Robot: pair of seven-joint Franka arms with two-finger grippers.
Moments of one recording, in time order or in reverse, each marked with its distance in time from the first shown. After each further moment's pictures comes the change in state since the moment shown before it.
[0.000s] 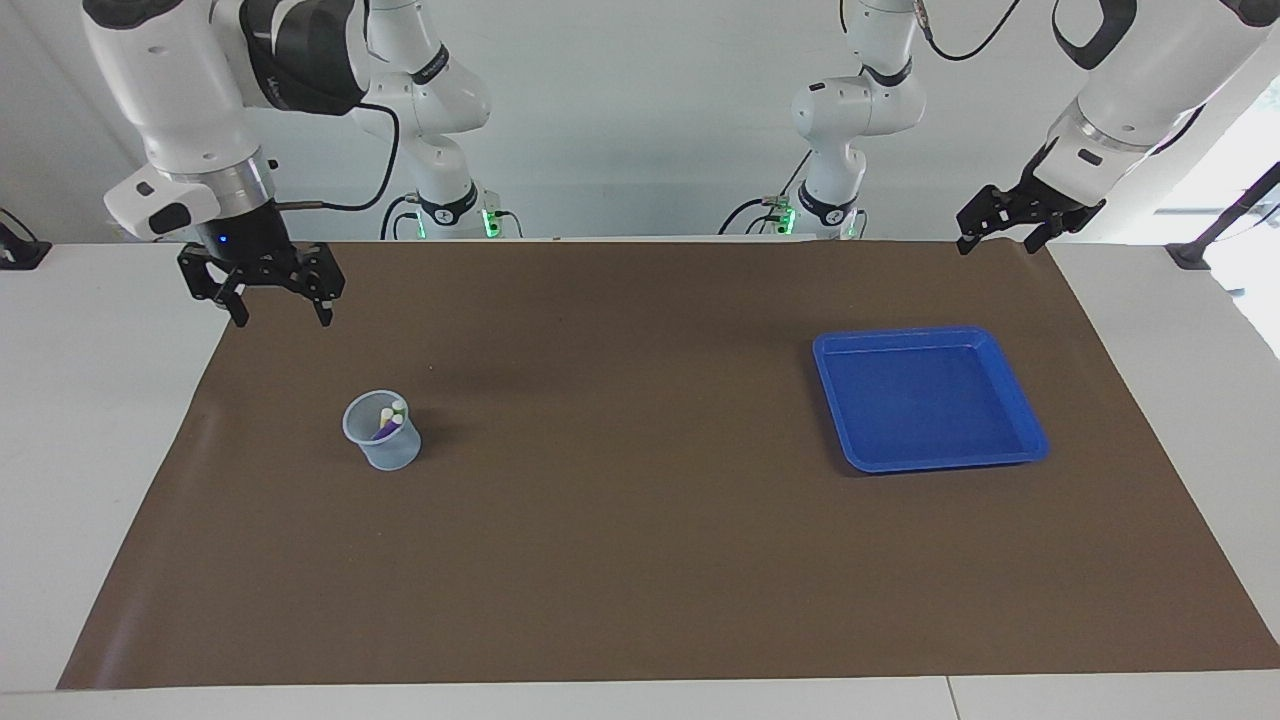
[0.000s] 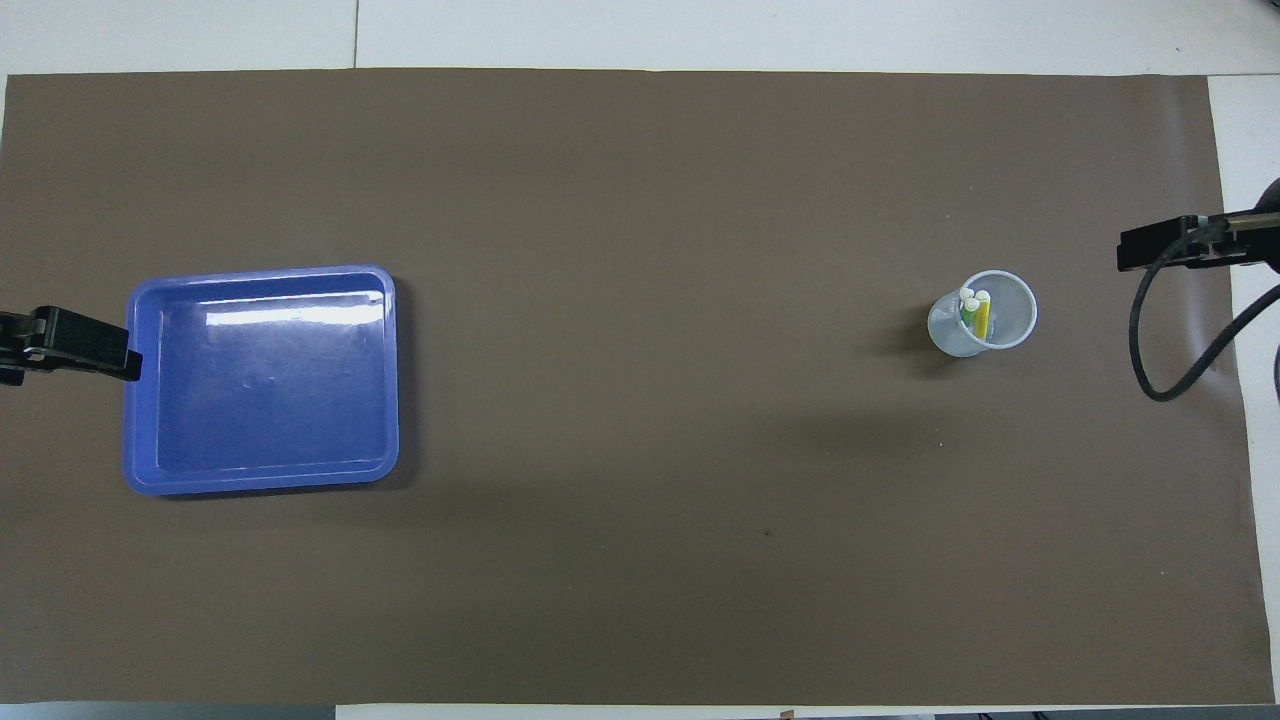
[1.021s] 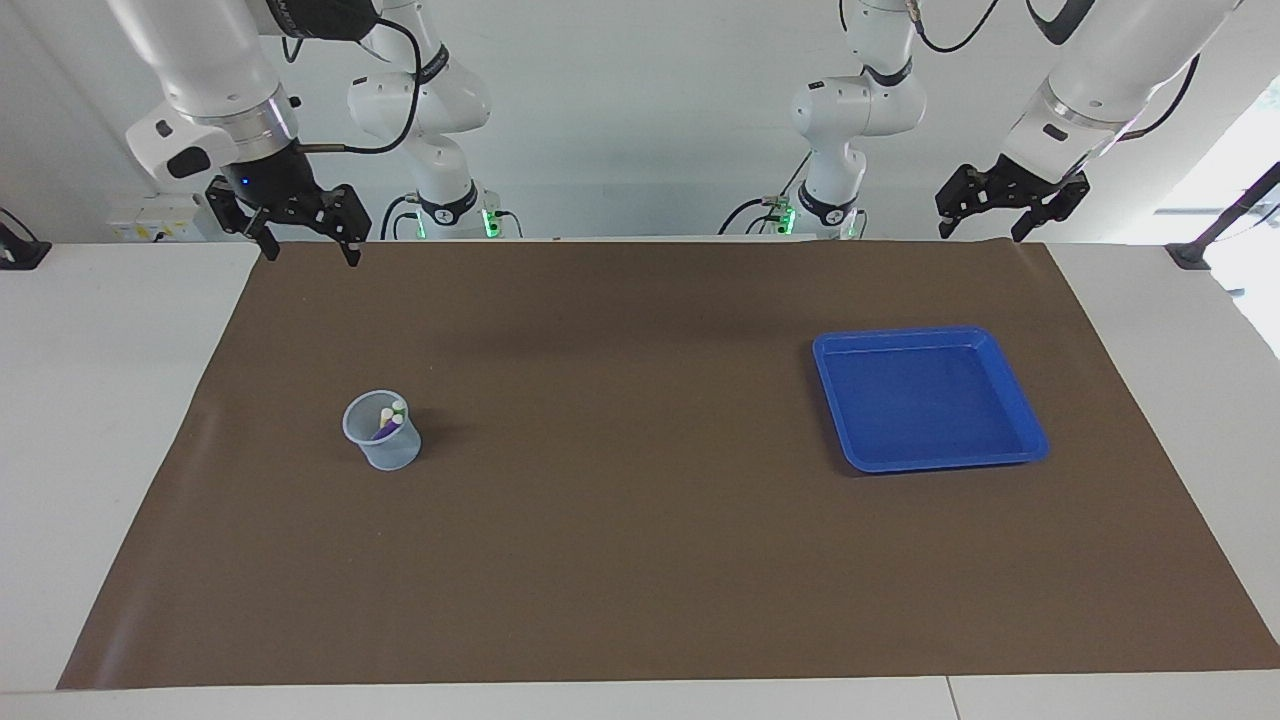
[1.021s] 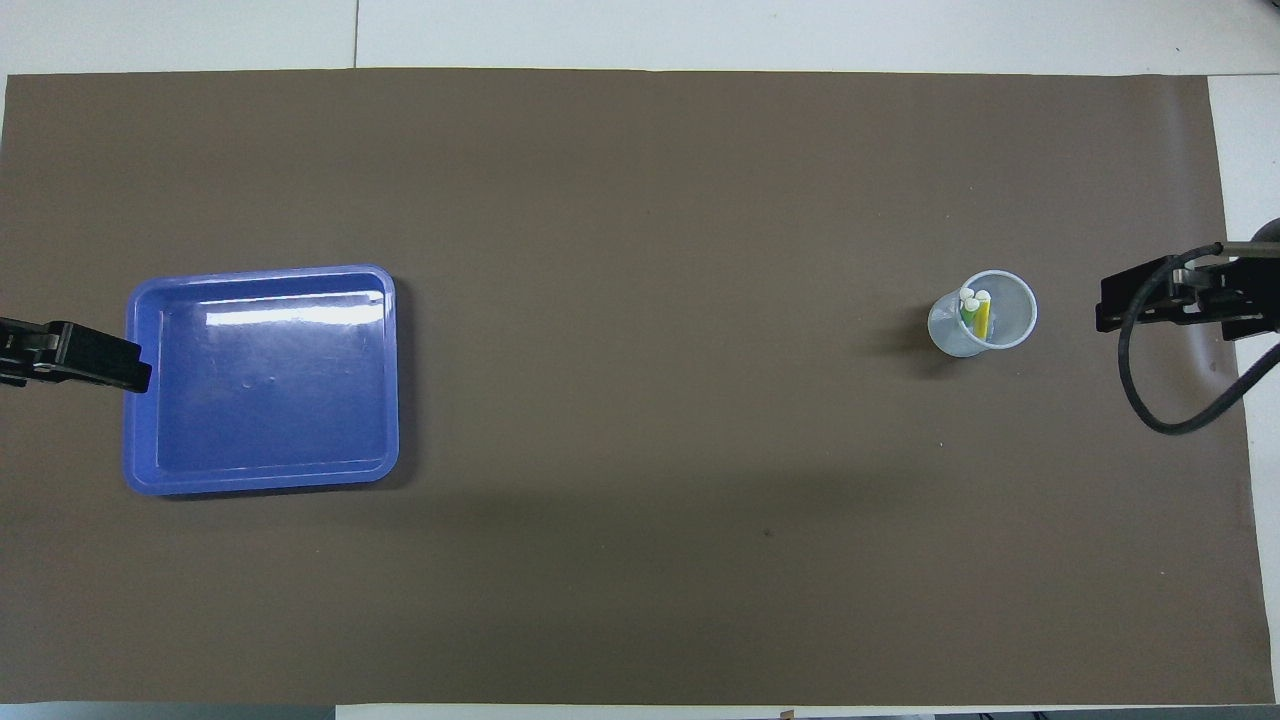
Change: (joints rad) left arm -0.014 -0.012 -0.015 0.012 0.019 -0.021 0.041; right arm 0.006 -0.018 0.045 0.066 0.054 -0.237 0.148
